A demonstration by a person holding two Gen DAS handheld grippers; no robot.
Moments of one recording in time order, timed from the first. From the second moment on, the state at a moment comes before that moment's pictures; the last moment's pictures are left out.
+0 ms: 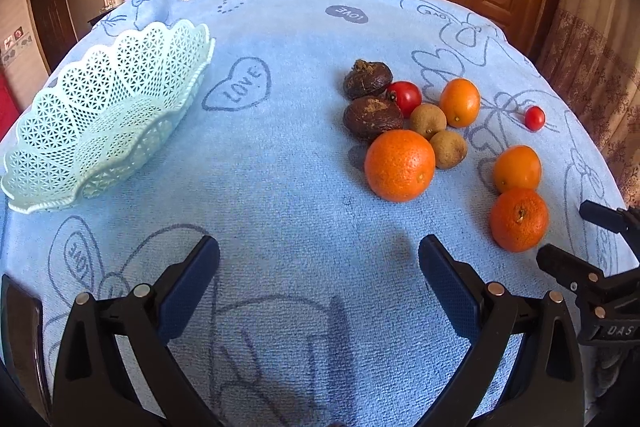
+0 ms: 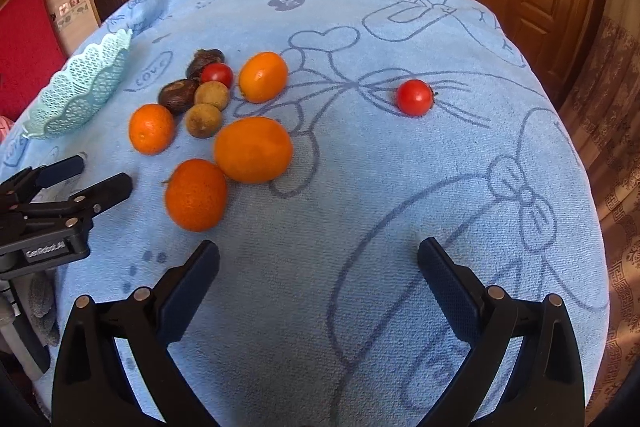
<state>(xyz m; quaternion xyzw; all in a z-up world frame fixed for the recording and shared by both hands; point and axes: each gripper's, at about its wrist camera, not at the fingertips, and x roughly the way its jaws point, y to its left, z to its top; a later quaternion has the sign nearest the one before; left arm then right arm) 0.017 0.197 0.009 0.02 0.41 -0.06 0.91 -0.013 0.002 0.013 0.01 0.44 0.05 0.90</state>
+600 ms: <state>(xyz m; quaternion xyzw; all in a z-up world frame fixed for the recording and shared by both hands) -0.001 0.214 0.042 0.02 0.31 0.02 0.95 0.002 0.056 0.017 -0.01 0.41 0.13 0.90</state>
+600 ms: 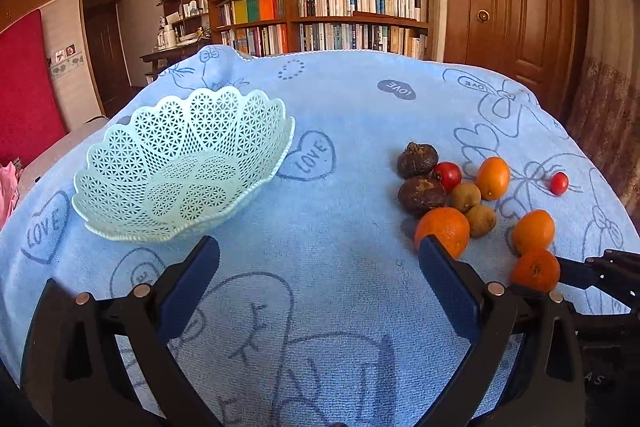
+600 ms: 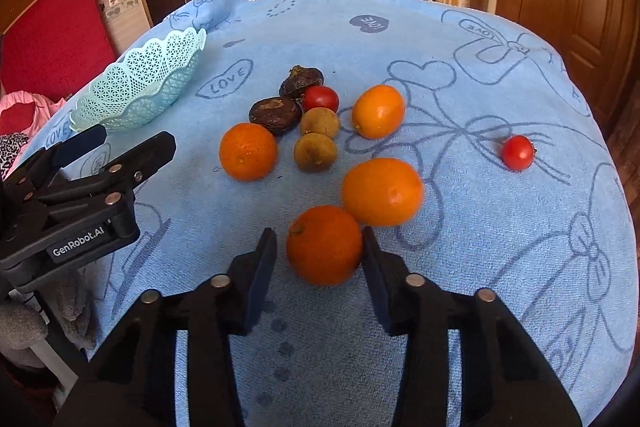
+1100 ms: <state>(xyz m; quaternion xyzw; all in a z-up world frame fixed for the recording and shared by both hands) 0.032 0.176 0.028 0.02 0.39 -0.10 0.92 -0.004 0.029 0.020 0.05 0.38 0.09 0.92</state>
